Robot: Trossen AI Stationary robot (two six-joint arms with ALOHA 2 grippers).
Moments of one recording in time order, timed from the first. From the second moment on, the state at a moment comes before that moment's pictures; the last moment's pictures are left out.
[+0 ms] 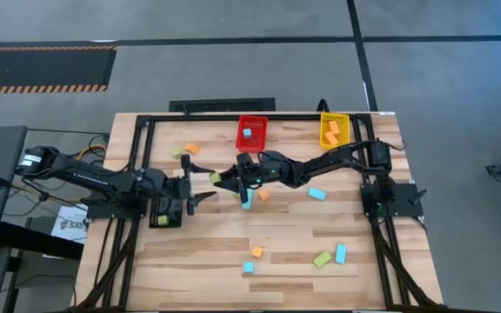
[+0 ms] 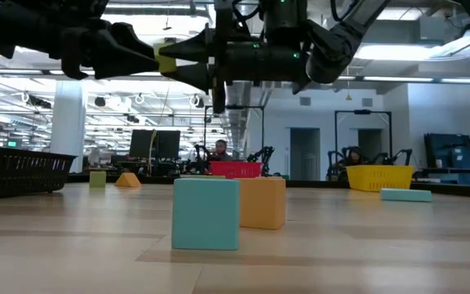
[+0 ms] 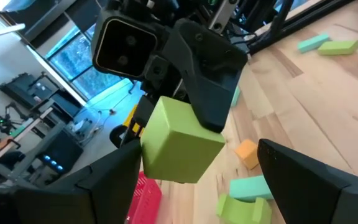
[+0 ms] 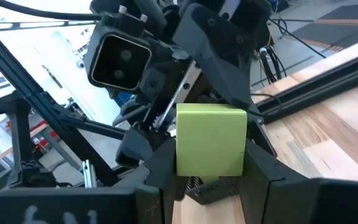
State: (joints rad) left arm -0.12 0.90 0.29 0.47 -0.30 0.51; right arm -0.08 2.00 1.13 0.91 -0.22 0.53
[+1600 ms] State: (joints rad) left arm -0.07 0.90 0.29 0.62 -0.27 0.67; right arm -0.07 2.00 1.16 0.97 -0.20 0.61
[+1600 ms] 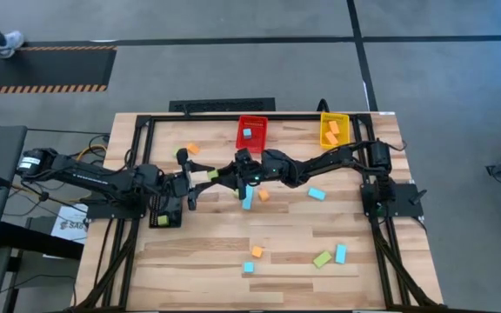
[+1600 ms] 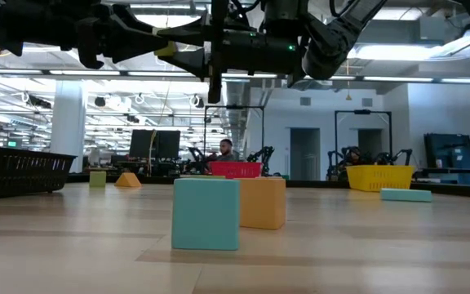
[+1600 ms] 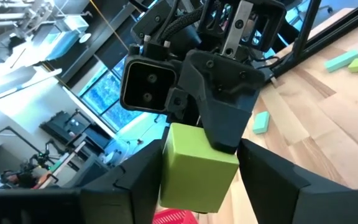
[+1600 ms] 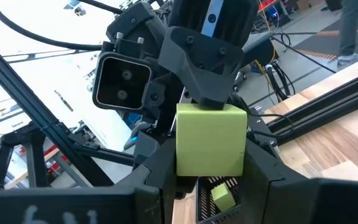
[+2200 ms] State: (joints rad) left arm -0.16 0.80 0.46 -0.08 -0.47 0.35; right arm -0.18 1.99 1.17 0.89 -0.50 0.60
